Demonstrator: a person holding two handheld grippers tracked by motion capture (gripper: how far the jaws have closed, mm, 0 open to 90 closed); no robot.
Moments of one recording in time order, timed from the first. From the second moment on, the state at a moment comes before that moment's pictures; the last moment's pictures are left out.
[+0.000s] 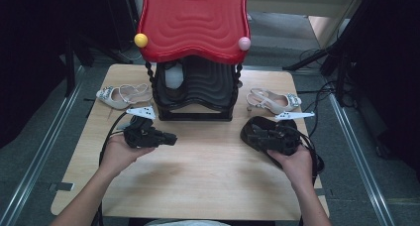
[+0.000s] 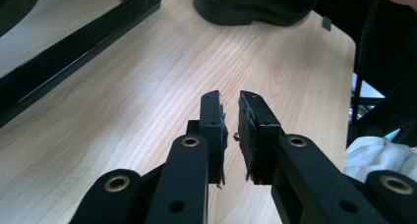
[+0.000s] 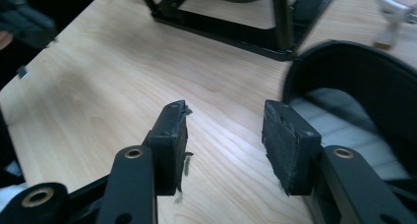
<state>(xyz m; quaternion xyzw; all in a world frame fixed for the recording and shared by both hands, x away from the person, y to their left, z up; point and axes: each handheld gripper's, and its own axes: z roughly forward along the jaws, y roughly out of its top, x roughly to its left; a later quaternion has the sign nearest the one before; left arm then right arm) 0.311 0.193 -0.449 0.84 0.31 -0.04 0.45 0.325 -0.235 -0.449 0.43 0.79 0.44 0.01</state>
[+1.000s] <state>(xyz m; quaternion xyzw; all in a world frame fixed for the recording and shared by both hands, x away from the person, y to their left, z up) 0.309 0.210 -0.453 0.82 0.34 -0.05 0.46 0.387 -0.198 -0.480 0.51 0.81 0.31 0.02</state>
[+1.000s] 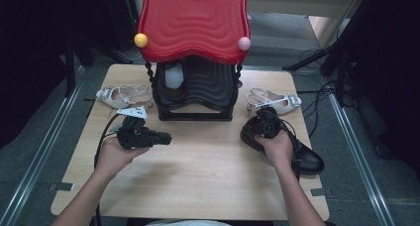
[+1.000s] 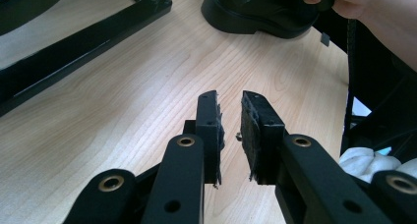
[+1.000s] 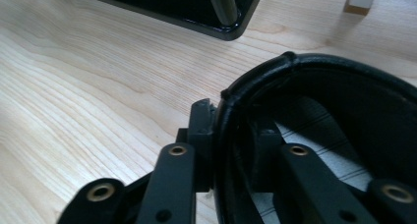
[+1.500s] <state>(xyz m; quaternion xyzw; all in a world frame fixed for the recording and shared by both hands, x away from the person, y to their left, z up) 0.312 0.207 -0.451 0.82 0.34 -0.06 0.47 0.373 -0.208 -0.454 0.49 0.81 0.31 0.02</state>
